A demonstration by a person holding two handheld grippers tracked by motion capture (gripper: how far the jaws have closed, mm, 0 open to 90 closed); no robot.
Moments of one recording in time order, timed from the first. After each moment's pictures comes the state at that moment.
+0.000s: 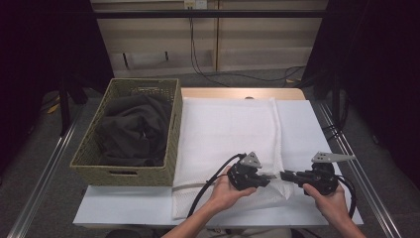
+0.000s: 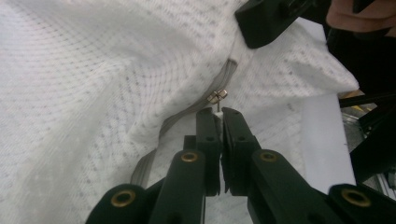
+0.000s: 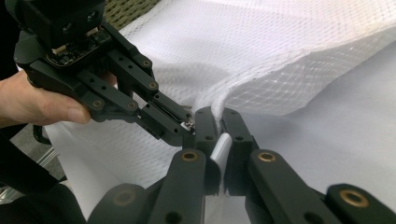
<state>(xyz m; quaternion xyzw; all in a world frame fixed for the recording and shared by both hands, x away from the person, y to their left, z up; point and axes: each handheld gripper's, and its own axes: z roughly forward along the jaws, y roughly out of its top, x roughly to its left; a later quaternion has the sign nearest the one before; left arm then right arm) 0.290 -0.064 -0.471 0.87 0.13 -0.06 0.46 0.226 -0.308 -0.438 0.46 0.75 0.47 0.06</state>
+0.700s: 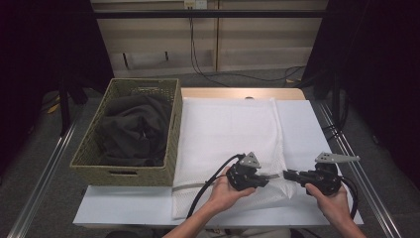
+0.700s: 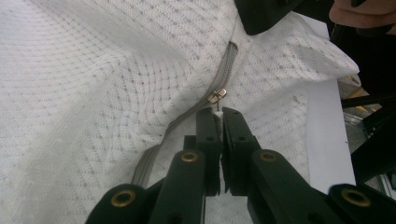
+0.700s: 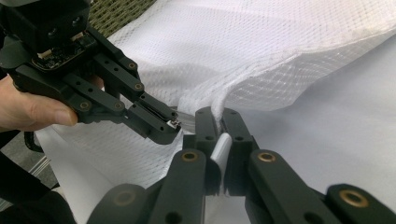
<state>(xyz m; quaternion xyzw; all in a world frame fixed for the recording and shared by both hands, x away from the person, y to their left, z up) 0.288 -0.061 -0.468 0.88 0.14 -0.06 0.45 0.223 -0.314 -0.438 0.47 0.74 0.47 0.07</state>
